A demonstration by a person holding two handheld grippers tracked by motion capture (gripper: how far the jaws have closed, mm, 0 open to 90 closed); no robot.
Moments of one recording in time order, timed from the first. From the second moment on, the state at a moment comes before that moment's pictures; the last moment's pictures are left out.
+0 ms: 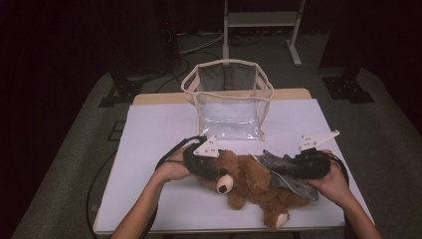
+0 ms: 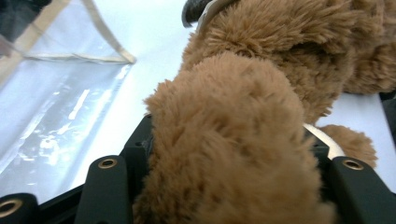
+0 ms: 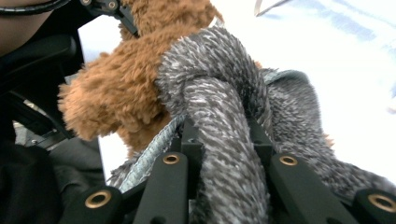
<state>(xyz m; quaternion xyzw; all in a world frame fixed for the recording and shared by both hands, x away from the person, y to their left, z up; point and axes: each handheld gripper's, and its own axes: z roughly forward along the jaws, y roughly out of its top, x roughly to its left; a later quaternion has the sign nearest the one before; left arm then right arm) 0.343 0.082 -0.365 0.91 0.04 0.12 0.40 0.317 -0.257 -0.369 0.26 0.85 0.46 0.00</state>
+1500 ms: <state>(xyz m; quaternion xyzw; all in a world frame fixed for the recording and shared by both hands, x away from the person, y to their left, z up) 0.315 0.138 -0.377 0.90 0.05 0.08 0.43 0.350 -0.185 -0.361 0.21 0.87 0.45 -0.03</state>
